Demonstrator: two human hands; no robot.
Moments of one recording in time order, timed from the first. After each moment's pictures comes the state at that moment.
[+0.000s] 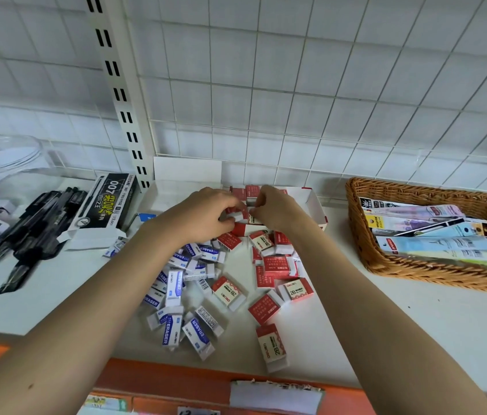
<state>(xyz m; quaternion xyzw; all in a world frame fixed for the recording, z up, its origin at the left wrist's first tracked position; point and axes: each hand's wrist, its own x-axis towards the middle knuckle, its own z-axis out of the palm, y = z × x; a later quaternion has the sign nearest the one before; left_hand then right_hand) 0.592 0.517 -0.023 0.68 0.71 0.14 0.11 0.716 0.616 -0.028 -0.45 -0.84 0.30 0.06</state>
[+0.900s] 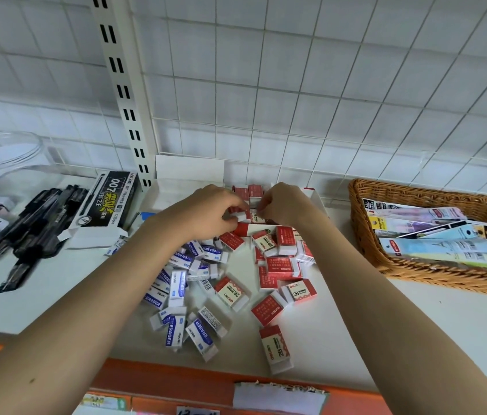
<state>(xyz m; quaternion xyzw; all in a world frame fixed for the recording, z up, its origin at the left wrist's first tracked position) 0.592 0.519 -0.019 0.68 0.71 0.13 0.12 0.716 0.628 -0.021 -0.44 -0.87 0.22 0.03</state>
